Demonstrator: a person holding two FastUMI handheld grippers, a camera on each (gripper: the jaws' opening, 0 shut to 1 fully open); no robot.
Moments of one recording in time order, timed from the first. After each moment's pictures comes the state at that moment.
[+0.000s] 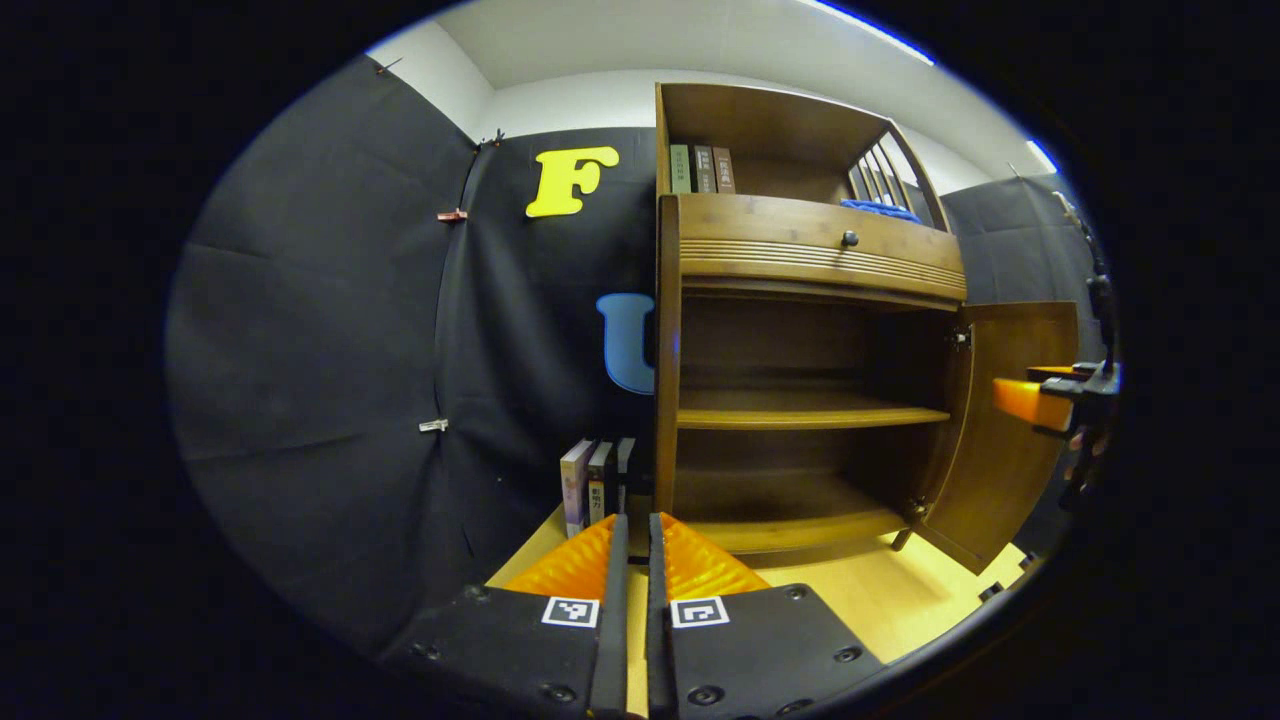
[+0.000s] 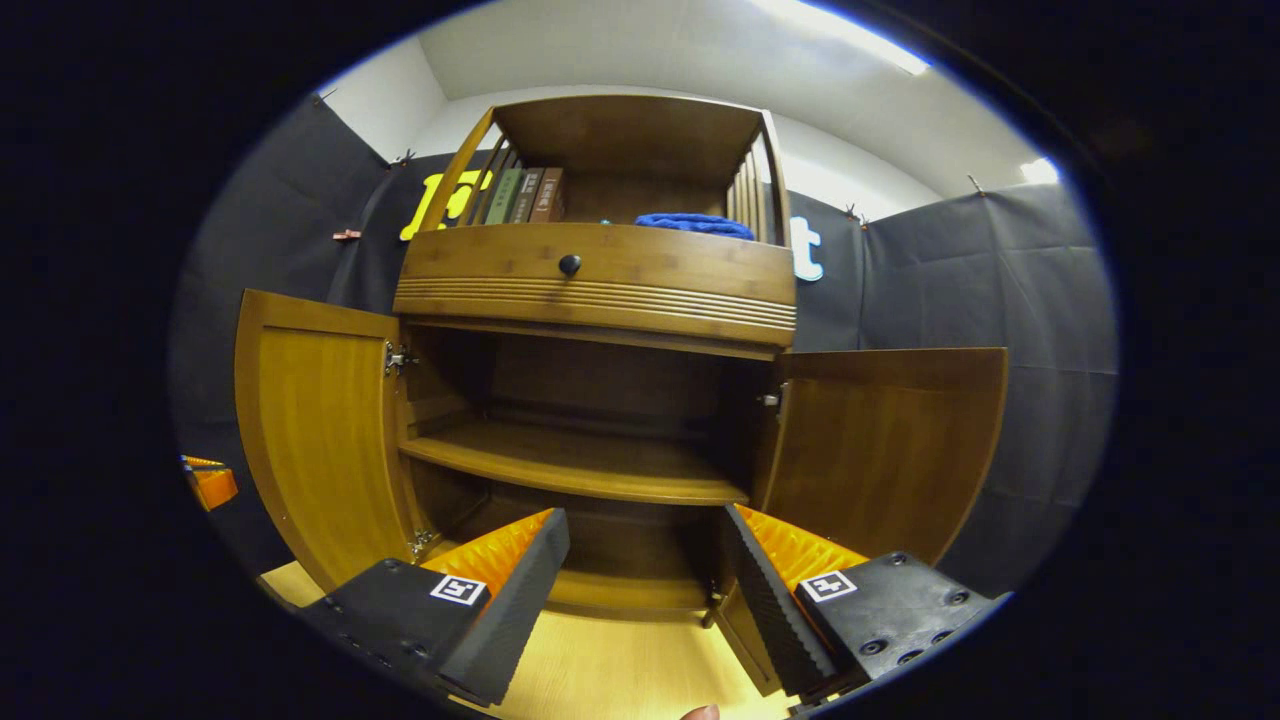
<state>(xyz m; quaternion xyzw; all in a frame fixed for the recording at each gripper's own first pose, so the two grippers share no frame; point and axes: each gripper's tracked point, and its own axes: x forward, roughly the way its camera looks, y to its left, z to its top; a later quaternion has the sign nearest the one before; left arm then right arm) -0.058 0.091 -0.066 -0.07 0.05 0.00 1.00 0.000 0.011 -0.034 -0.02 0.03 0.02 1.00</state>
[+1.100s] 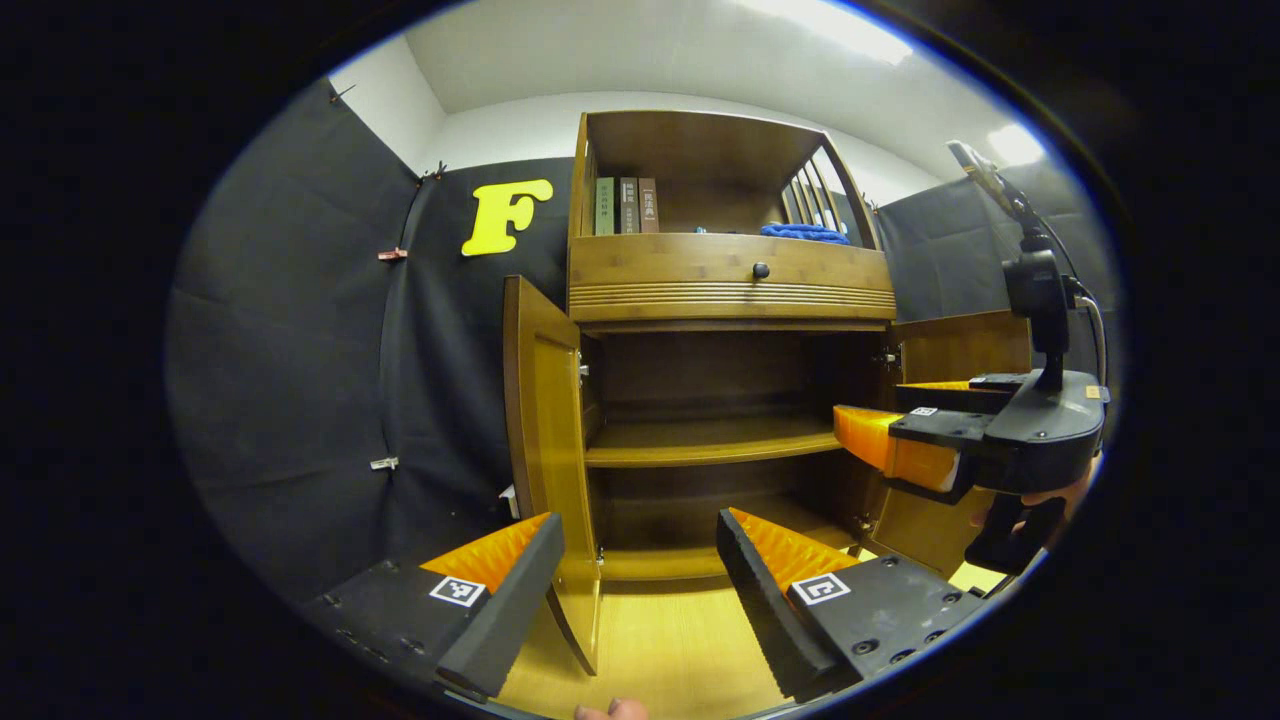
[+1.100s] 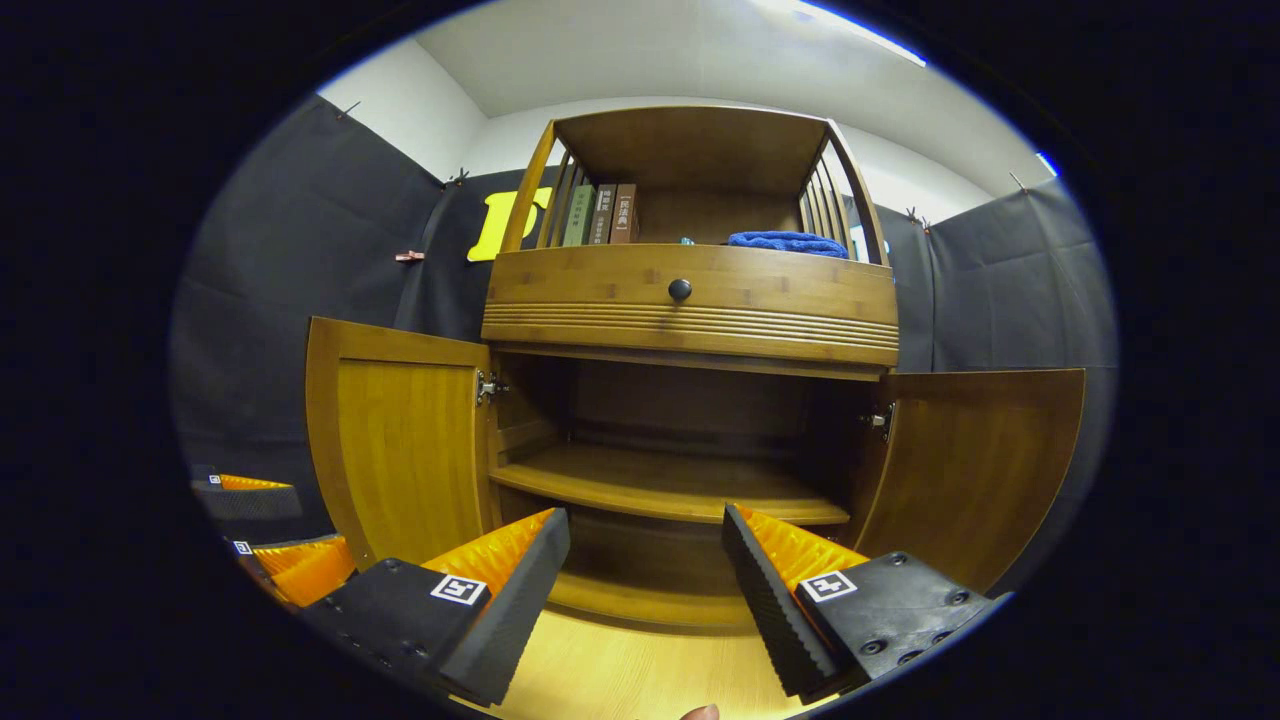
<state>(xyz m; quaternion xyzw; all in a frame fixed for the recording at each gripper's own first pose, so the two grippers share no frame) -0.061 0.021 -0.019 -0.03 0.00 -0.06 1.00 0.001 0.090 -0.005 0.01 0.01 0.10 1.00</state>
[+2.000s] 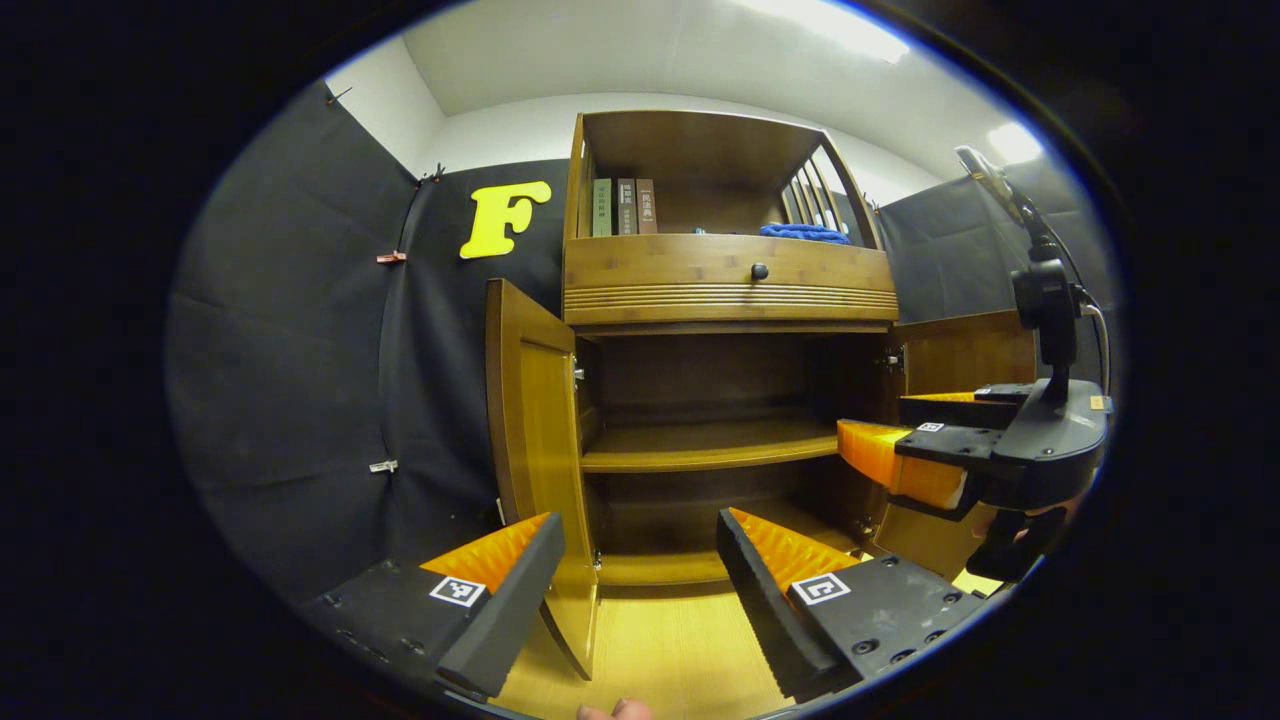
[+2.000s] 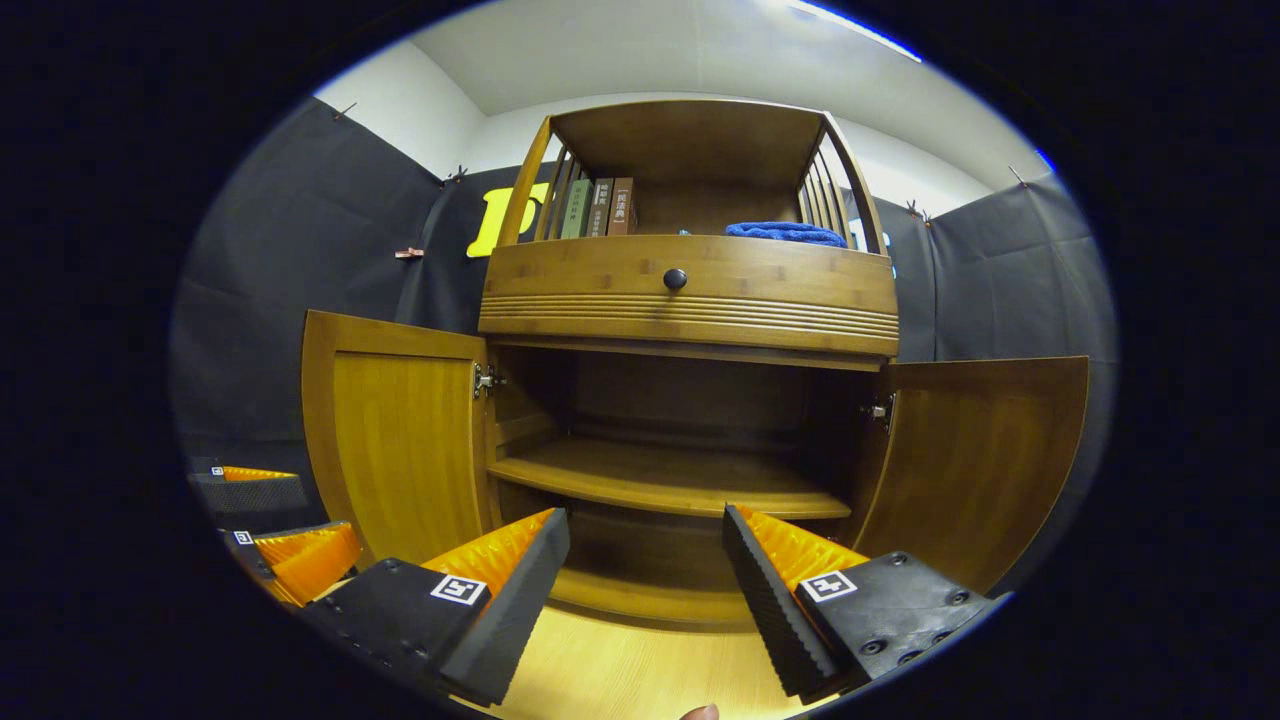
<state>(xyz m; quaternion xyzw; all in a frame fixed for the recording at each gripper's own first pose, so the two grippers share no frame) -0.054 0.013 -0.019 -0.03 0.00 -0.06 1.00 -0.005 0.087 -0.013 0.01 0.02 0.11 0.99</state>
